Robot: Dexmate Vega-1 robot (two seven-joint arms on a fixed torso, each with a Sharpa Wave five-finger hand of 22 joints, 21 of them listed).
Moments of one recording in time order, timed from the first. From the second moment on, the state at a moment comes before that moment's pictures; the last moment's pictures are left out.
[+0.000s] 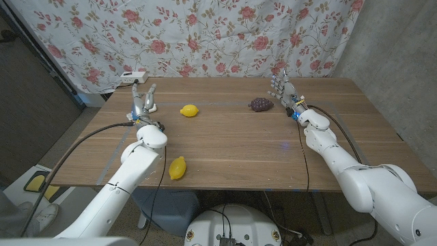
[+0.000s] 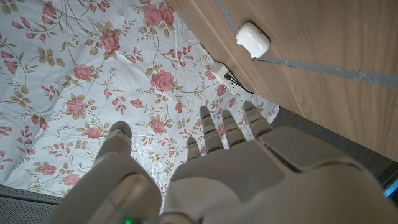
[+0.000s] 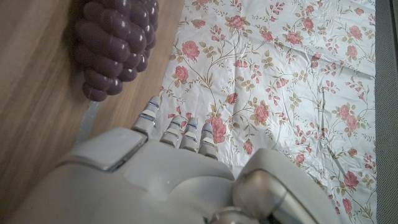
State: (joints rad) left arm 1.06 0.45 0.22 -1.89 -0.07 0.50 0.85; left_hand 0.30 -0.05 0.51 -0.18 0.18 -0.11 -0.19 0.19 0.18 0.25 -0.05 0.29 0.24 0.11 0.03 0.21 0.19 0.10 0.18 0.21 0.19; right arm -0.53 -0.21 -0.13 -0.76 0.40 0.39 0.45; right_hand 0.27 0.11 -0.19 0.08 0.22 0.07 -0.07 0.20 0.19 0.05 0.01 0.21 0.20 -0.02 0.02 0.22 0.22 0.13 0.20 0.19 0.17
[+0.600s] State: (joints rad) left arm 1.03 0.49 0.24 -1.95 -0.01 0.71 0.83; left_hand 0.34 -0.10 0.49 -0.16 0.18 -0.17 -0.14 0.17 0.18 0.27 -0.06 0.29 0.26 0.08 0.06 0.20 0.19 0.08 0.20 0.21 0.19; right arm -0.50 -0.20 -0.13 -0.70 0.39 0.41 0.47; right_hand 0.27 0.11 -0.19 0.08 0.22 0.07 -0.07 0.20 0.19 0.05 0.01 0.21 0.20 -0.02 0.02 0.22 0.22 0.13 0.20 0.19 0.17
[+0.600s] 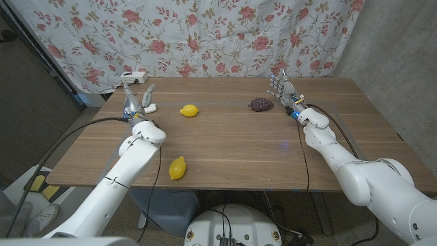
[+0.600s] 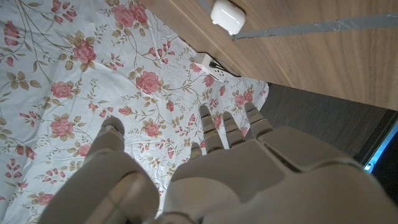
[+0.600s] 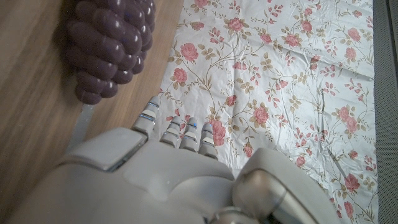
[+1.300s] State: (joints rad) left arm 0.99 0.54 0.26 -1.96 0.03 0.88 0.76; left_hand 0.35 -0.11 0.49 -0.16 0.18 -0.17 -0.13 0.17 0.18 0.26 -0.06 0.28 0.27 0.07 0.06 0.20 0.19 0.07 0.21 0.21 0.19; right arm -0.46 -0.18 -0.12 -0.64 0.36 0.42 0.49; right_hand 0.28 0.11 -0.19 0.08 0.22 0.07 -0.07 0.20 0.19 0.05 0.01 0.21 0.20 -0.02 0.02 0.22 0.22 0.13 0.20 0.19 0.17
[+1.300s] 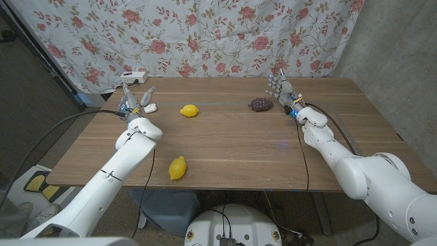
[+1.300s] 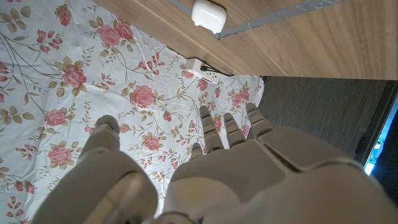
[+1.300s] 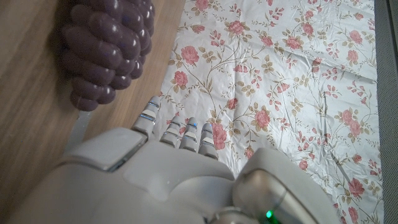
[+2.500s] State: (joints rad) left arm 0.93 0.73 0.39 -1.97 0.20 1.08 0.64; left_hand 0.37 -0.11 0.49 -0.16 0.18 -0.17 -0.12 0.18 0.18 0.27 -0.06 0.28 0.28 0.07 0.06 0.20 0.19 0.07 0.21 0.21 0.19; right arm -0.49 -0.19 -0.12 -0.69 0.37 0.40 0.49; right_hand 0.29 0.12 -0.19 0.07 0.22 0.07 -0.07 0.20 0.19 0.05 0.01 0.21 0.20 -0.02 0.02 0.22 0.22 0.13 0.20 0.19 0.17
